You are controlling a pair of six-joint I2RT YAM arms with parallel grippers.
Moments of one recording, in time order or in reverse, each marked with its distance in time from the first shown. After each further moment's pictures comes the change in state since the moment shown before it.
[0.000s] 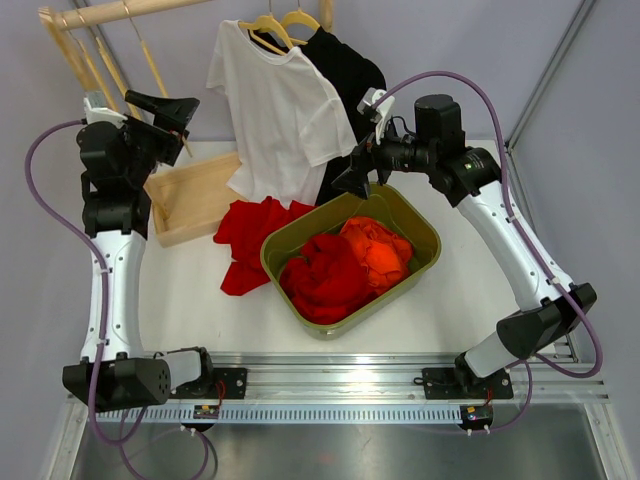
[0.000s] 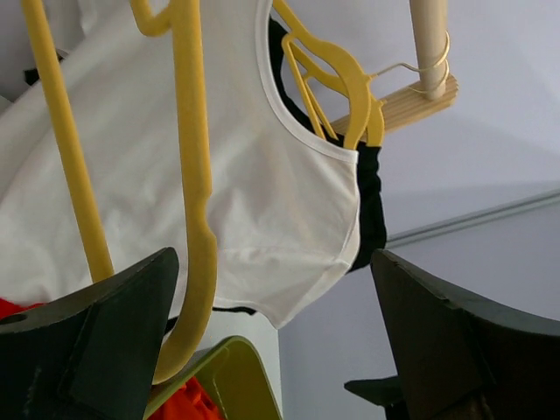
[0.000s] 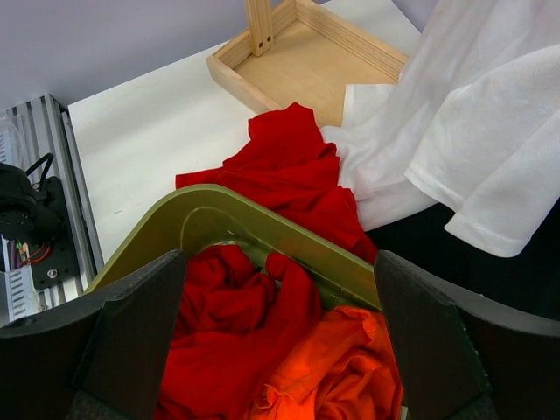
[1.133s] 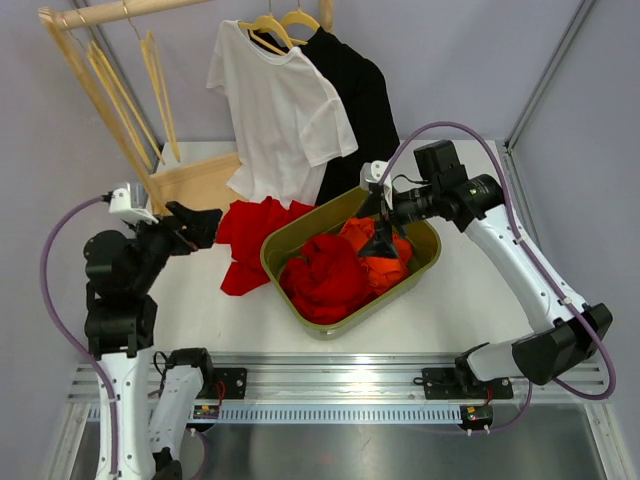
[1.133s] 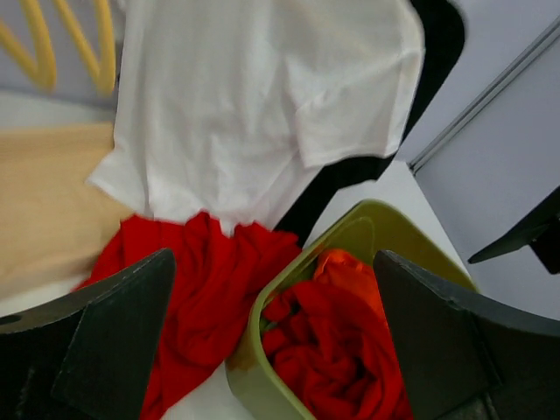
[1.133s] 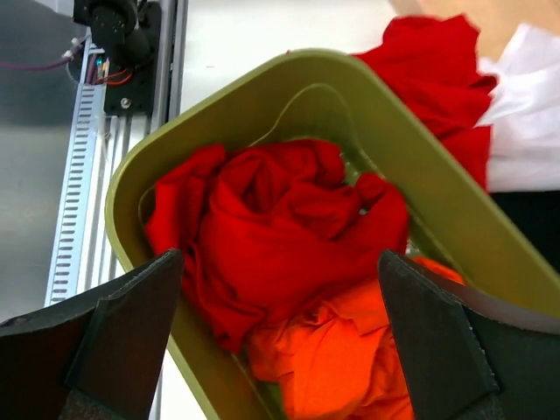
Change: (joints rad) left arm -0.041 -0.581 -0.350 -0.249 0.068 0.635; right arm -0.011 -0.145 -0.240 -0.304 -0.277 -0.505
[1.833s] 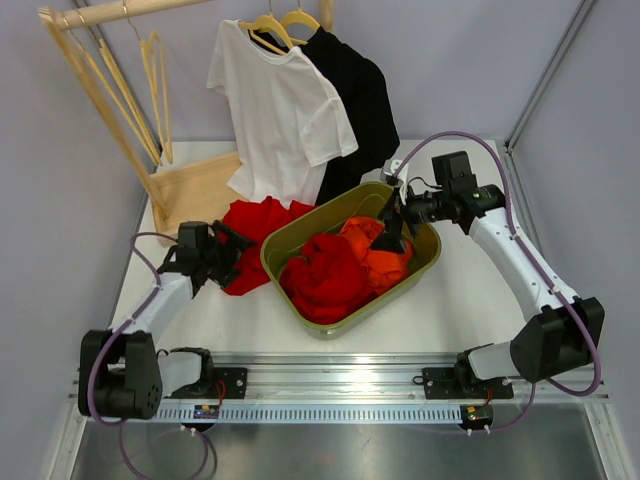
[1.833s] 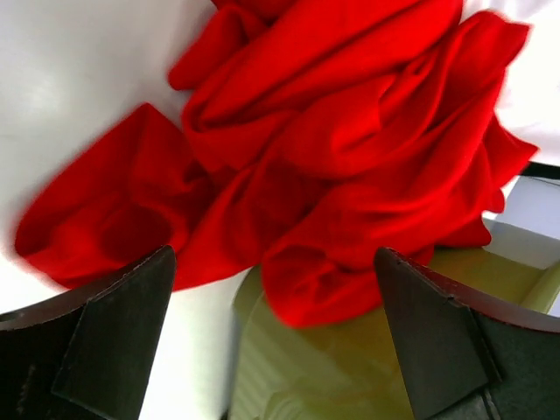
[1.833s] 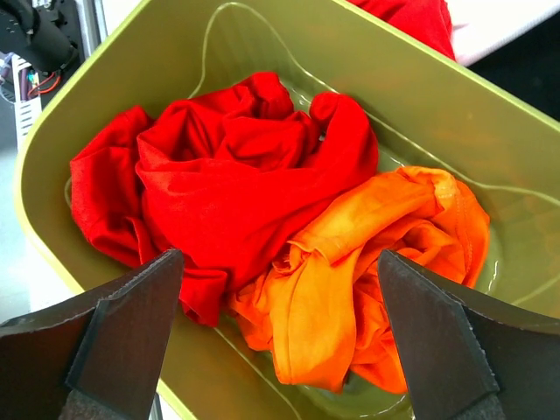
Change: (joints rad) left arm -0.110 0.471 -0.521 0.222 -0.179 -0.606; right arm -0.166 -0.010 -0.245 0.153 0.029 0.109
